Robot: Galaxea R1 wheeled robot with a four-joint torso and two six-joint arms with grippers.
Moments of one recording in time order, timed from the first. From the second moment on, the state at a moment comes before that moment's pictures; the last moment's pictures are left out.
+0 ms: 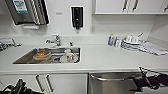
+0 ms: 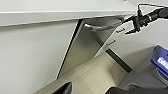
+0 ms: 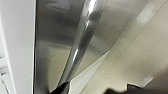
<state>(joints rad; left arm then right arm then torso) 0.31 1.47 -0.61 -0.06 0.46 -0.10 -0.37 1.99 -1.30 0.14 -0.49 1.38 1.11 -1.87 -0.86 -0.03</state>
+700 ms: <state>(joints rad) 0.31 1.47 -0.62 -0.06 0.46 -0.10 -0.31 2.11 -1.46 0.14 -0.63 1.61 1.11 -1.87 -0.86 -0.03</state>
